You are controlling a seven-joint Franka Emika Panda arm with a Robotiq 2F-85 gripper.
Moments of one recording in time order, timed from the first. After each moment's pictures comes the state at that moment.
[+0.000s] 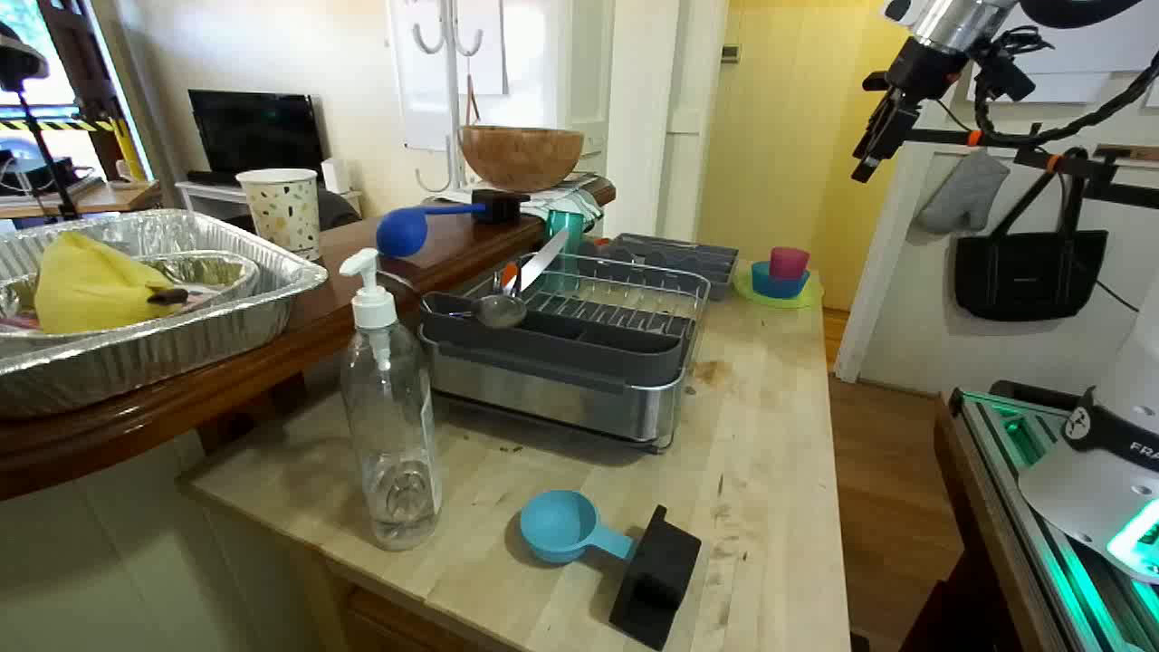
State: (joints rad) arm -0.27 -0.88 -0.26 -2.76 -0.35 2.25 -0.35
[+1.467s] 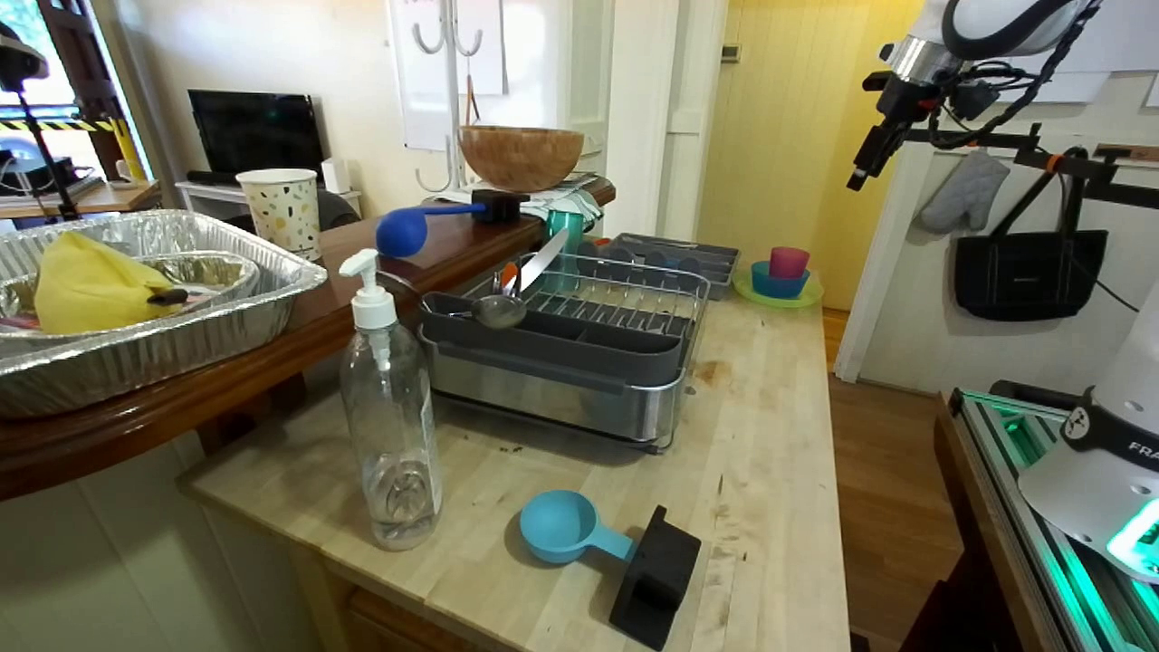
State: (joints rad) arm -0.40 -0.54 -0.45 -2.58 -0.35 2.37 -0.30
